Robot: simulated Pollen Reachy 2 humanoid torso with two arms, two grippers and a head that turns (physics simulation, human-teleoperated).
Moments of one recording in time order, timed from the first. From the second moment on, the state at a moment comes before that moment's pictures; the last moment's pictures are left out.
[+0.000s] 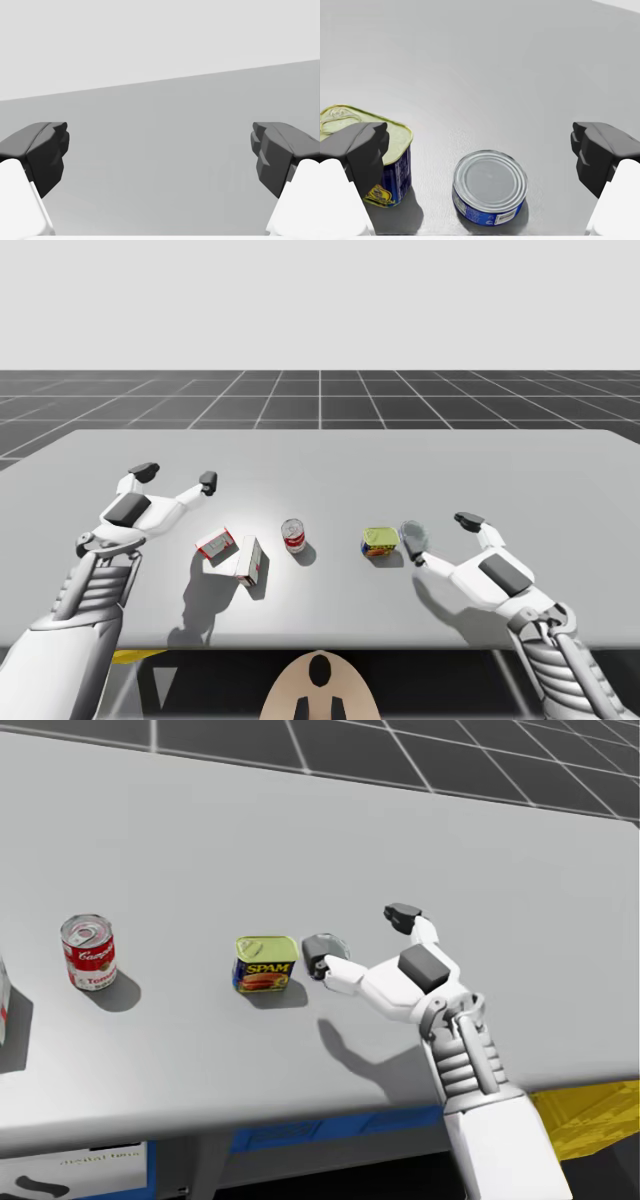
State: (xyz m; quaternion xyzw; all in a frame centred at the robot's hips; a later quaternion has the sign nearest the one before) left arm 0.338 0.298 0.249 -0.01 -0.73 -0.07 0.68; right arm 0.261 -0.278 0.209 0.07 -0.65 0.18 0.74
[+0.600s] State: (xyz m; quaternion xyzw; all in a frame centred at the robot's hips) left arm 0.338 0.296 0.247 -0.01 -0.73 -0.07 0.68; right arm 0.274 -0.297 0.152 0.11 -0.57 0.19 0.79
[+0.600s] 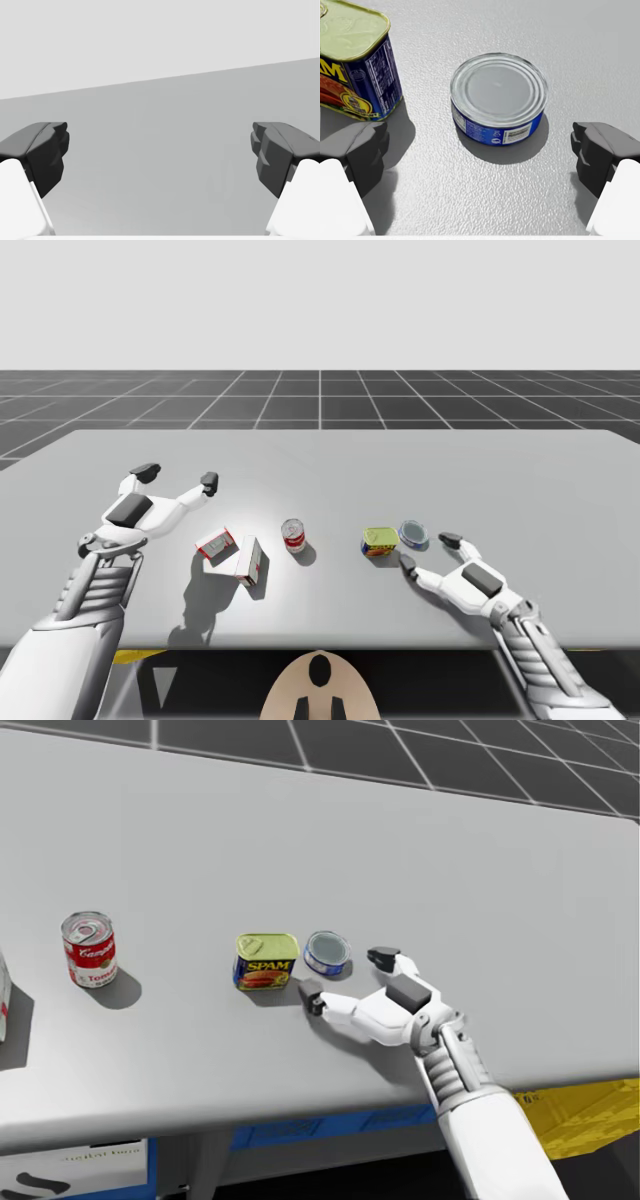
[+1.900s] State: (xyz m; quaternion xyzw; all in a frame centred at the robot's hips) left arm 0.338 0.293 0.246 -0.01 -0.73 -0.07 0.68; right arm 0.328 -0.282 0.143 0.09 -0.56 0.18 0.80
